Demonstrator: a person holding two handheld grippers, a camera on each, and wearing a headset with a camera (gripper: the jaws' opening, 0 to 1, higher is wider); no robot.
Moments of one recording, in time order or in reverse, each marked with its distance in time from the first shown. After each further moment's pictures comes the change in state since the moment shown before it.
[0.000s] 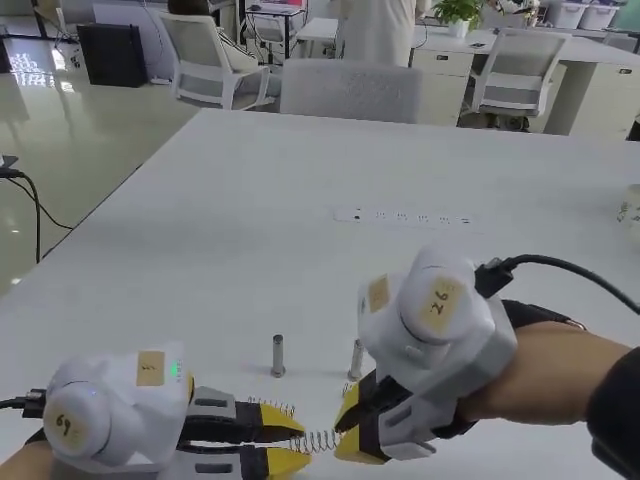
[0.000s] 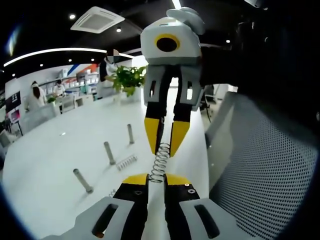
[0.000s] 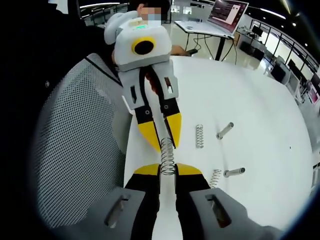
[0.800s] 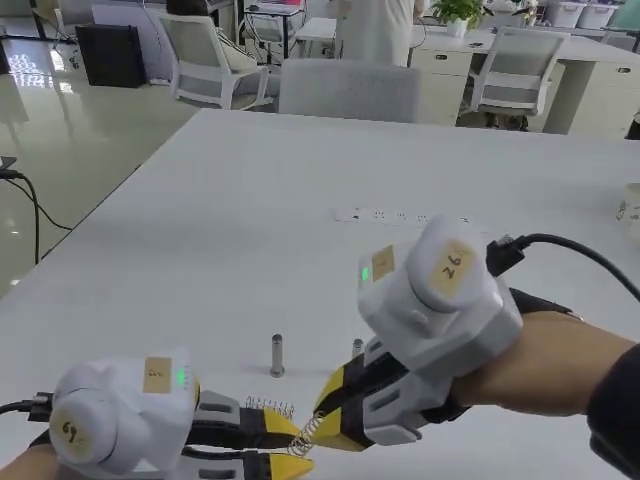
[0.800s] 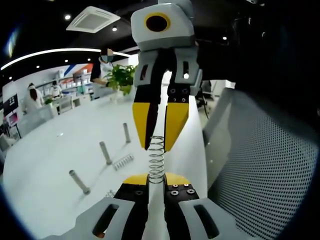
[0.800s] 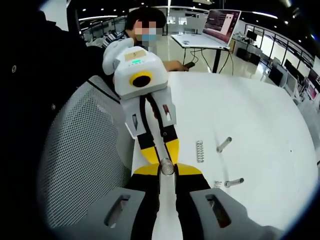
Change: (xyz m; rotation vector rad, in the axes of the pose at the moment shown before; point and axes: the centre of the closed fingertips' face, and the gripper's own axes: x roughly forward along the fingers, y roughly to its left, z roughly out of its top) left arm 0.005 -0.008 -0.002 0.025 0.019 -0.020; right arm -0.008 0.005 0.028 0.031 -0.108 0.008
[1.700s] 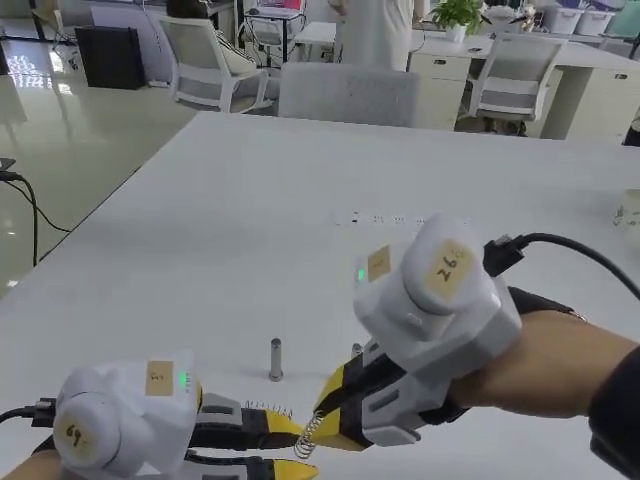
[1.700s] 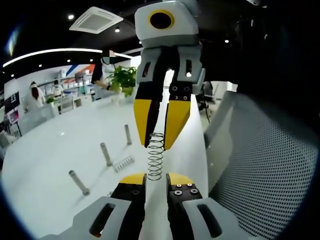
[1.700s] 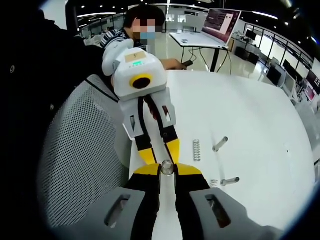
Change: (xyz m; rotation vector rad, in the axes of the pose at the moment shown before) left arm 0.002 0.003 0.003 -0.025 -0.025 0.012; right arm -0.005 -0.005 0.001 -0.003 0.024 -0.028
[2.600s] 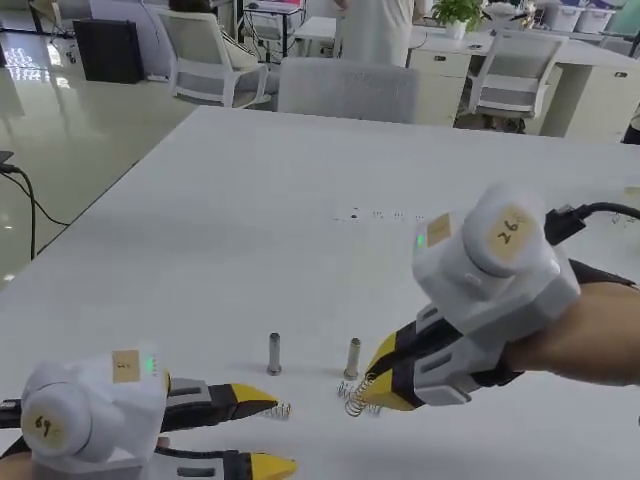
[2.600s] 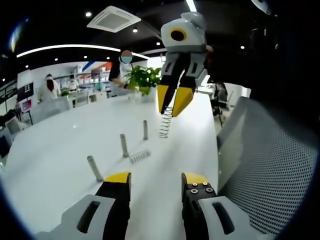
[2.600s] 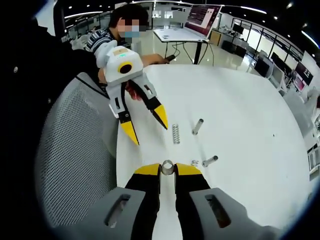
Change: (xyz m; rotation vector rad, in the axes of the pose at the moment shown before) left arm -0.019 0.022 -0.011 -0.082 -0.016 0.121; right arm -0.035 -0.033 -0.031 0.067 0.039 -0.102
